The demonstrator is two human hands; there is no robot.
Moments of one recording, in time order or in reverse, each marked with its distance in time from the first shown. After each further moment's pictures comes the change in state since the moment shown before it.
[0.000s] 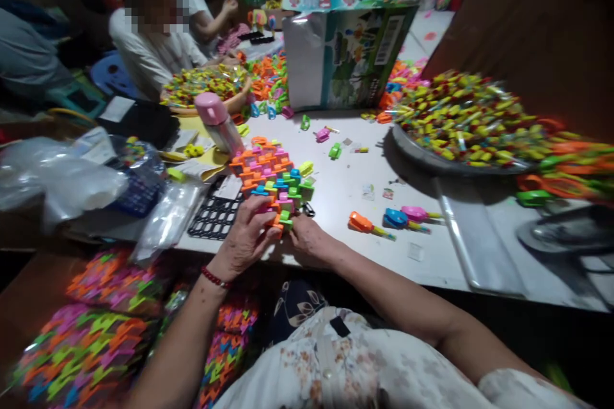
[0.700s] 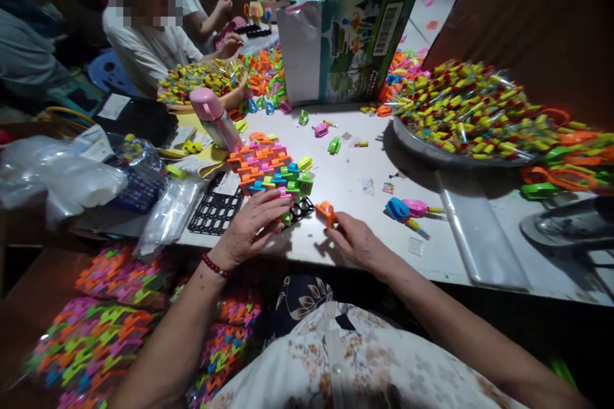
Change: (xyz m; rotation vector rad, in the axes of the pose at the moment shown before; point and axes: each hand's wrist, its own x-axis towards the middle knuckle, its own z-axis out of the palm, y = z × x) left_hand 0.022 0.001 -0.005 -0.239 -0.147 0.101; right_hand -0.085 0.011 -0.069 -0.088 0.137 0.140
